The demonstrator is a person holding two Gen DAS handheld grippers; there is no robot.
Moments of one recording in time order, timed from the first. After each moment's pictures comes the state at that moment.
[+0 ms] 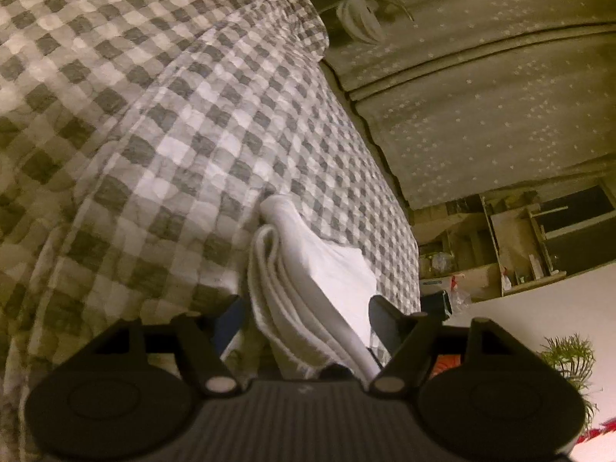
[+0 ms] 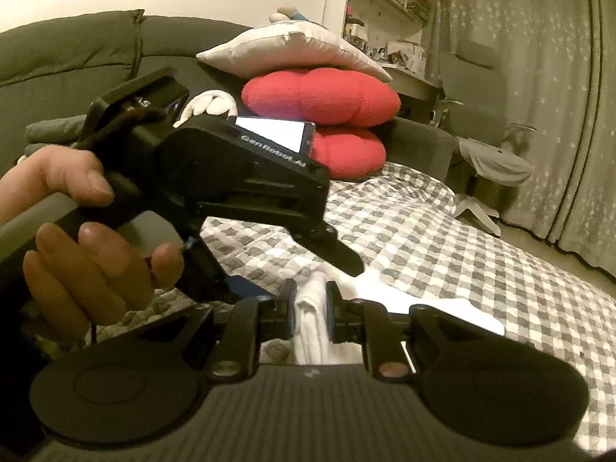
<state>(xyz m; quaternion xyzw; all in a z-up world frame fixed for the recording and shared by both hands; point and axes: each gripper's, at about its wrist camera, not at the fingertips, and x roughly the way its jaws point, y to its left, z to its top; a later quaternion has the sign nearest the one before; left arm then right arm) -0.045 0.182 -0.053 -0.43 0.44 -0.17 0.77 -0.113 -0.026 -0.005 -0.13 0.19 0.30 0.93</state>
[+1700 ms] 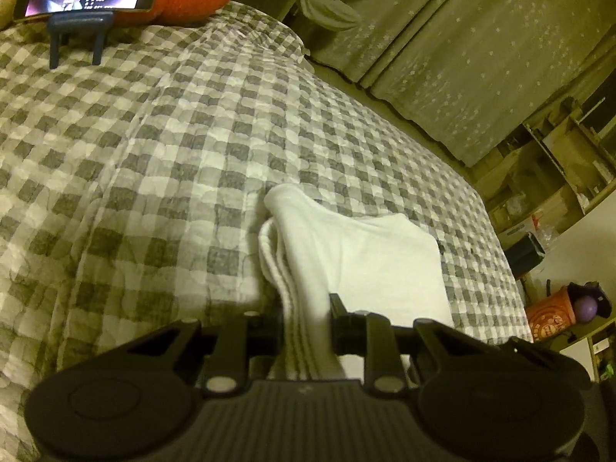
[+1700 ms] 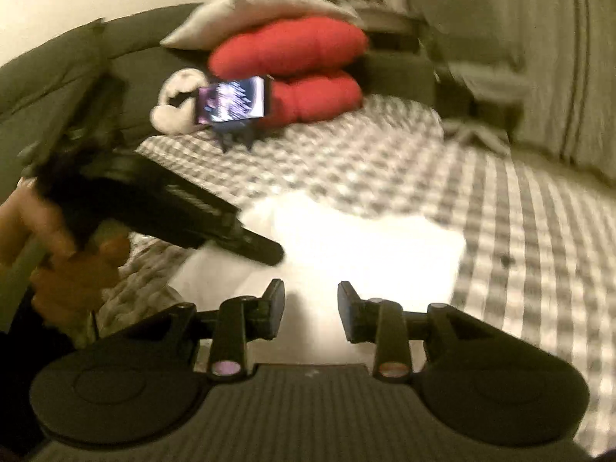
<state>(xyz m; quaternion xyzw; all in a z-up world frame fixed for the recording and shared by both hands) -0.031 0.116 -0.029 -0.21 0.43 -0.13 0.87 -0.078 -0.093 -0.013 -0.04 0.31 0.31 0.90</state>
